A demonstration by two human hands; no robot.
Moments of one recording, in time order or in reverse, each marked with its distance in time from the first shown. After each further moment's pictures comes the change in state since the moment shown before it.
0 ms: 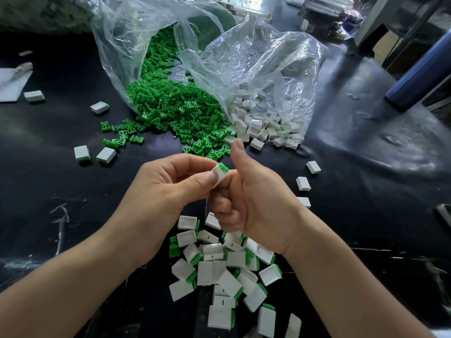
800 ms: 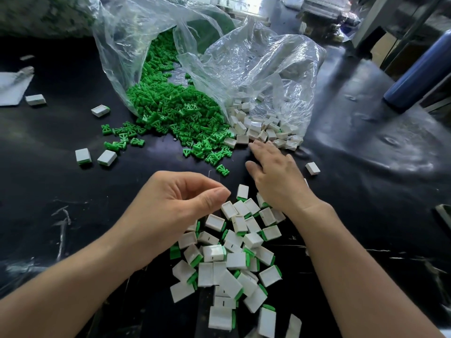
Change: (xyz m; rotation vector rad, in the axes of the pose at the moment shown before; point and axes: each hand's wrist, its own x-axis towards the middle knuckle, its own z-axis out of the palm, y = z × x) left_hand -0.006 0.005 0.002 0.288 -0.084 0.025; right_hand 0.026 -0.002 -0.062 -1.431 0.691 -0.170
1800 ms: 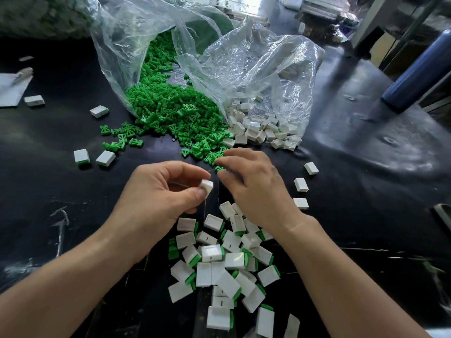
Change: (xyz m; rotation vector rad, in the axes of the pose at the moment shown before) left_hand 0.007 -0.008 -0.004 0.014 0.204 -0.065; right_hand -0.026 -0.032 0.005 0.228 0.154 -0.226
